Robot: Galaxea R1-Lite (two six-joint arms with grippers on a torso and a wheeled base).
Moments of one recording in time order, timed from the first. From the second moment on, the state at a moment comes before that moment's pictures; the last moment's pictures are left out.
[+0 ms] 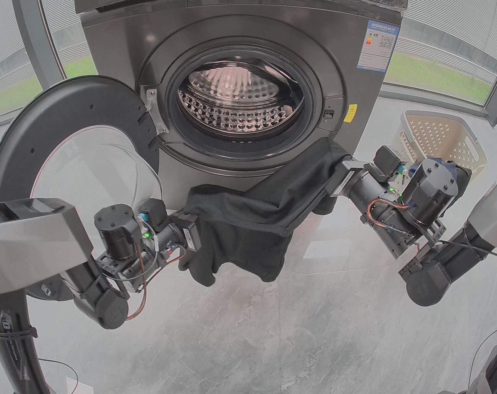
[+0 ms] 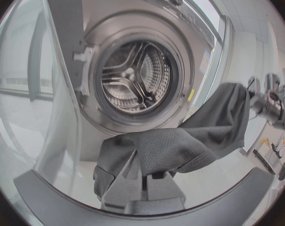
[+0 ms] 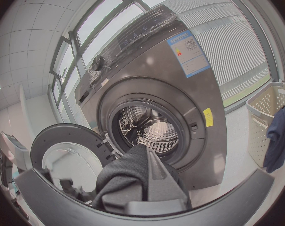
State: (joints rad) left arm -0.41 2.16 -0.66 -1.55 -0.06 -0.10; right arm 0.55 1.99 -0.80 -1.54 -0.10 0.24
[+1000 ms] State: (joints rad) left arm -0.40 1.80 -0.59 -1.55 -0.14 -0.23; right arm 0.50 2.05 -0.68 -1.54 -0.09 0.23
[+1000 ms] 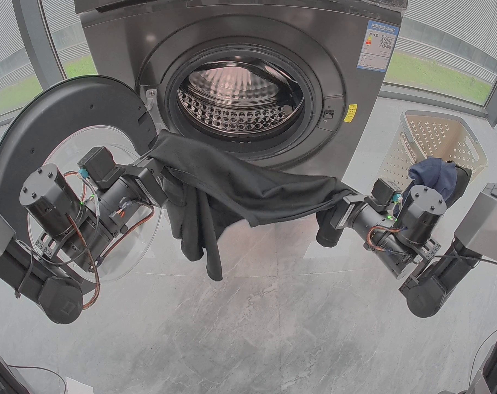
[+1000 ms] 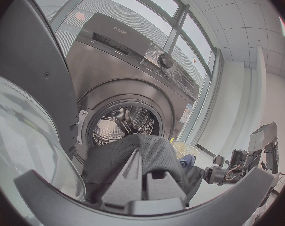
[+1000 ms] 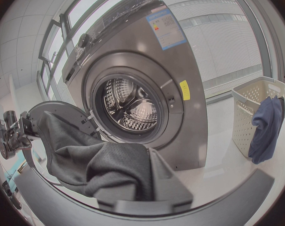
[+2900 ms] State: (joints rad) left arm -0.45 1.87 -0.66 -1.55 -0.08 -0.22; right arm 0.83 2.39 -0.93 -1.54 -0.03 0.09
